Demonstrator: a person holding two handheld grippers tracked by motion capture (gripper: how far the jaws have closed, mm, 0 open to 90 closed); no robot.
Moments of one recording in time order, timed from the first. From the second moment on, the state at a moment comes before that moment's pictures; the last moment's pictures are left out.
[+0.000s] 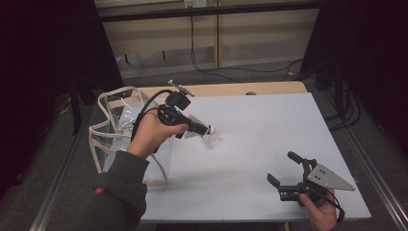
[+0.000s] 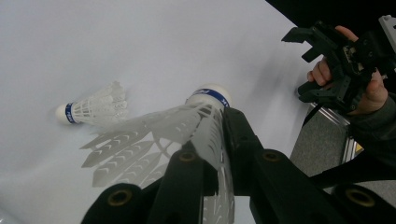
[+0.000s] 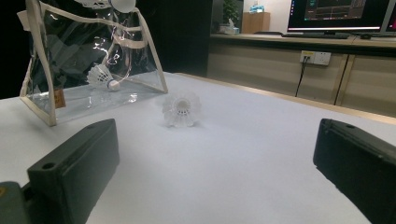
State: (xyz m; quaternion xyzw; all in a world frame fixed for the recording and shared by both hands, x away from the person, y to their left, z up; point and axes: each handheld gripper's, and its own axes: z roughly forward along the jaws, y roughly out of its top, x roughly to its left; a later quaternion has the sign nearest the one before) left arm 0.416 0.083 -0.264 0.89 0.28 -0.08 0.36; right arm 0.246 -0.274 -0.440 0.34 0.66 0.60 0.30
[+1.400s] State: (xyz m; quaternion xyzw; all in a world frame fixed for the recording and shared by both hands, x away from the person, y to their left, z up) left arm 0.423 0.104 -0.229 0.89 0.30 -0.07 0.35; right arm 0.246 -0.274 -0.440 0.34 0.65 0.60 0.30
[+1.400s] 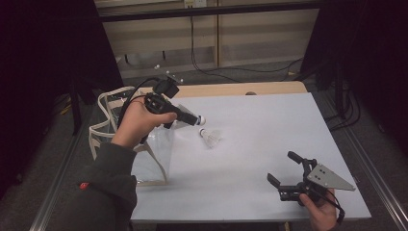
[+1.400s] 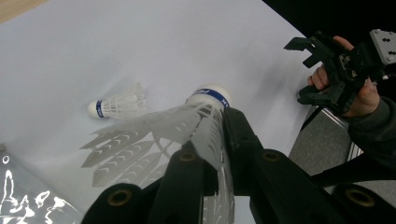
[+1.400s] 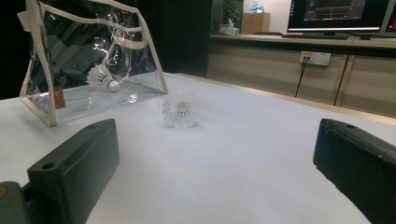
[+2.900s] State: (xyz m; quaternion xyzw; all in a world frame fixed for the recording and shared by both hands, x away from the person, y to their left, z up) left arm 0.436 0.130 -0.201 0.88 0.32 -0.04 0.35; right arm 0.247 -0.273 -0.440 0.34 0.65 0.60 0.30
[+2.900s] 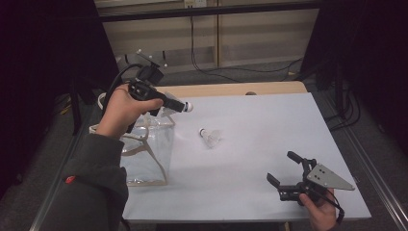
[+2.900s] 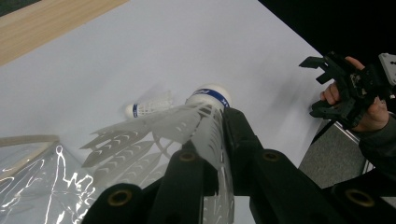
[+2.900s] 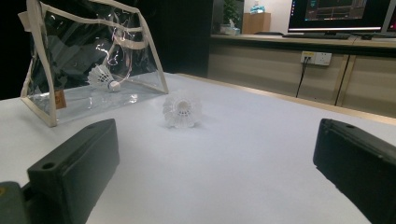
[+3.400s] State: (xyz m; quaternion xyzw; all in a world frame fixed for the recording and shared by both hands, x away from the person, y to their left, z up) left arm 0.437 0.144 -0.194 0.87 0.34 -0.03 0.36; right arm 0.247 -0.272 -0.440 0.34 0.66 0.60 0.30
